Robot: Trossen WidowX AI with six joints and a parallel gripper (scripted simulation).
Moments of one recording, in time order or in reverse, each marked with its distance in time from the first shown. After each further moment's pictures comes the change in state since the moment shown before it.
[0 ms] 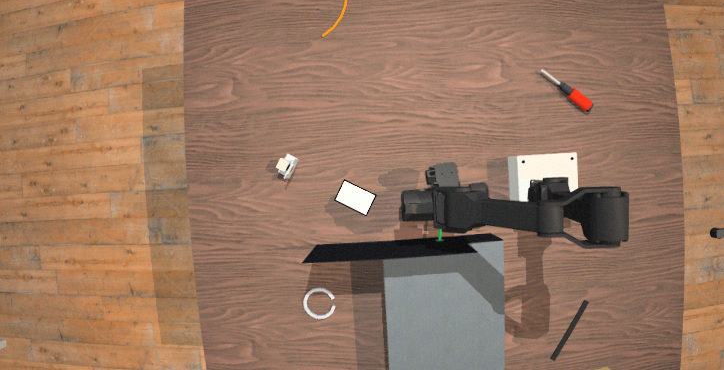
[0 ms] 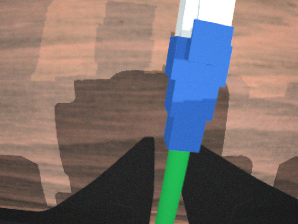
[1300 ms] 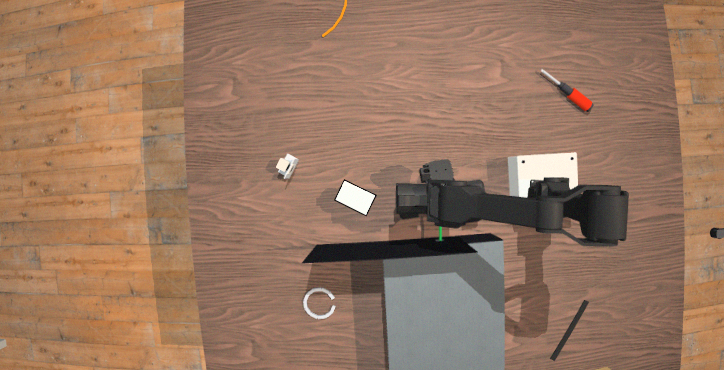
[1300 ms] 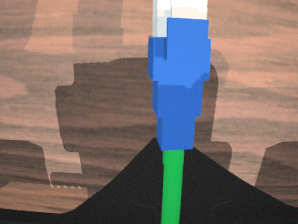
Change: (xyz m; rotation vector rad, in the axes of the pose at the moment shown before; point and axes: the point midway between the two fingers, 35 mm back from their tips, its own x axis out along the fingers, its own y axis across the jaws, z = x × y) arm -0.011 0.011 0.002 -0.035 0.072 0.001
